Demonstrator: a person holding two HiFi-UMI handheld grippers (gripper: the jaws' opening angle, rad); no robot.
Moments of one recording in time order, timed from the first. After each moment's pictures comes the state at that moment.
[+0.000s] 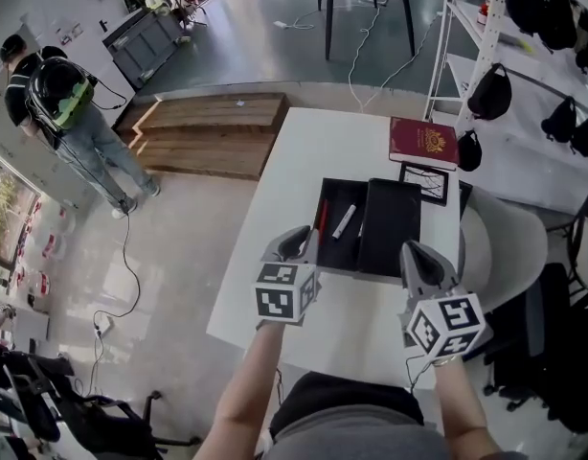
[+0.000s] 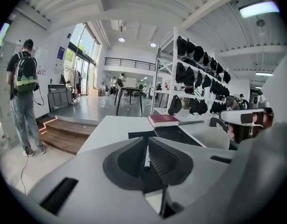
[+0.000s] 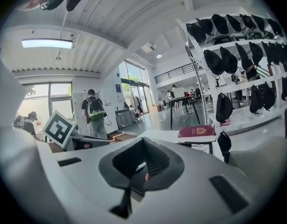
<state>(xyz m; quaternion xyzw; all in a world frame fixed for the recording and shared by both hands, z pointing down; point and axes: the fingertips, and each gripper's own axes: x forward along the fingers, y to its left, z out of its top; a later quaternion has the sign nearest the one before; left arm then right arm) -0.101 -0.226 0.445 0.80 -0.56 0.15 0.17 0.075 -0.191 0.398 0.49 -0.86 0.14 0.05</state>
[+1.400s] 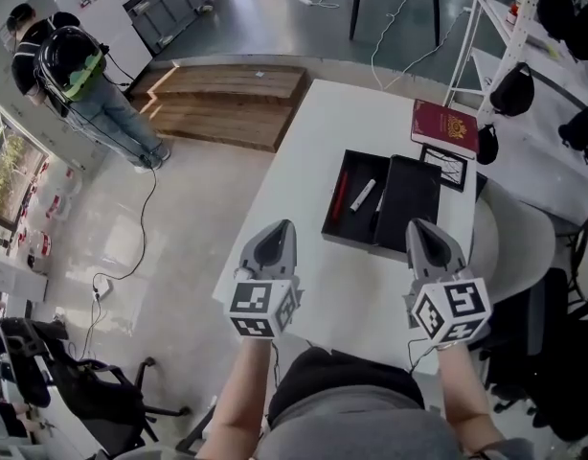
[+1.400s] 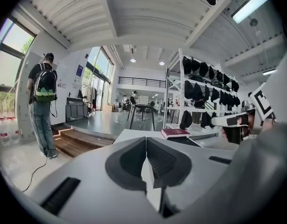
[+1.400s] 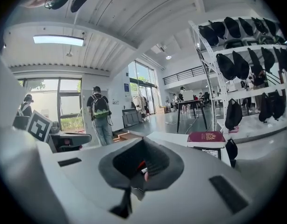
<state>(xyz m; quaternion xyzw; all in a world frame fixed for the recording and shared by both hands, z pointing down) -0.170 -0.147 0.410 0.76 -0.64 0.06 0.11 0.041 -0.178 0.386 0.46 -0.88 0.10 0.06</state>
